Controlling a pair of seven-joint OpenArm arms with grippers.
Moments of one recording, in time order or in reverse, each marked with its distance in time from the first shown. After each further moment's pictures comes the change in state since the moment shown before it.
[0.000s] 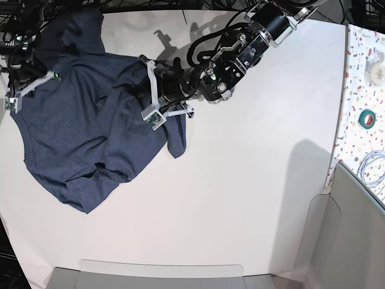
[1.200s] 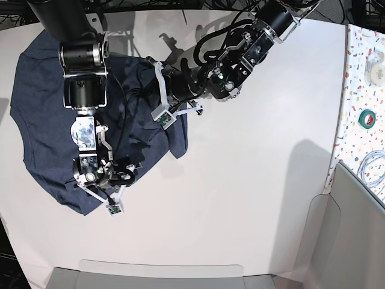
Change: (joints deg) left arm 2.1 -1.3 -2.4 -0.2 0.0 0.0 -0.3; right arm 48.7 -5.0 -39.7 -59.8 -22.3 -0.4 9.5
